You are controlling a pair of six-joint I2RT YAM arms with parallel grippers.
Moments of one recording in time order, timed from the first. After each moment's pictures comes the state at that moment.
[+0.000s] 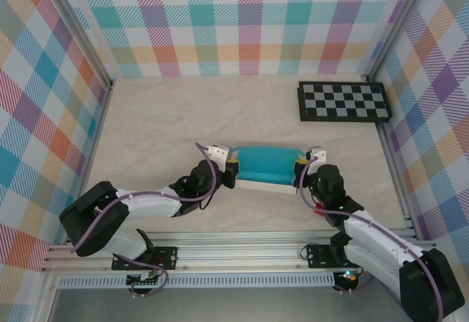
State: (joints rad) left arm -0.88 1.42 0.51 0.54 -0.21 -0.37; right arm 0.47 0.83 0.20 0.26 0.08 0.27
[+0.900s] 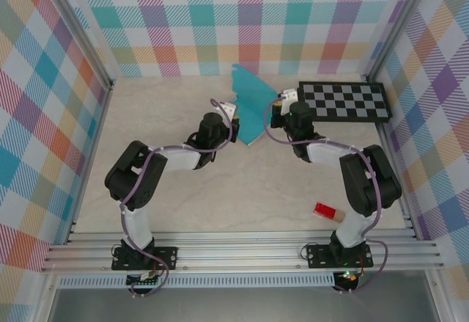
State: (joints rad) left arm -0.54 1.88 1.02 0.54 -0.03 -0.08; right arm 0.37 1.73 0.95 0.51 0.04 0.08
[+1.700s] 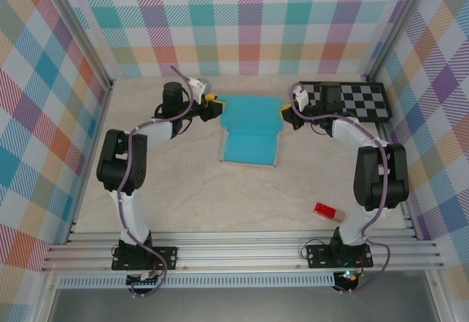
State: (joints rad) left arm -0.21 1.99 1.28 0.38 0.78 -0.01; right arm 0.11 1.74 1.20 -0.12 -0.81 -0.36
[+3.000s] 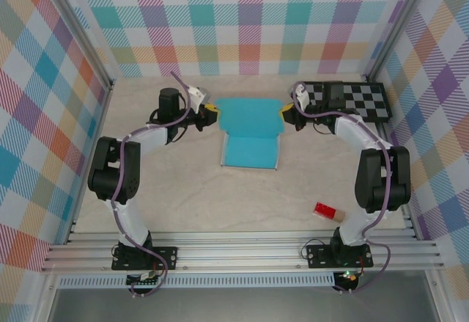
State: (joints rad) left arm -0.20 1.86 1.17 0.26 0.80 0.14; right arm 0.10 1.72 1.24 -0.25 -0.87 -0.45
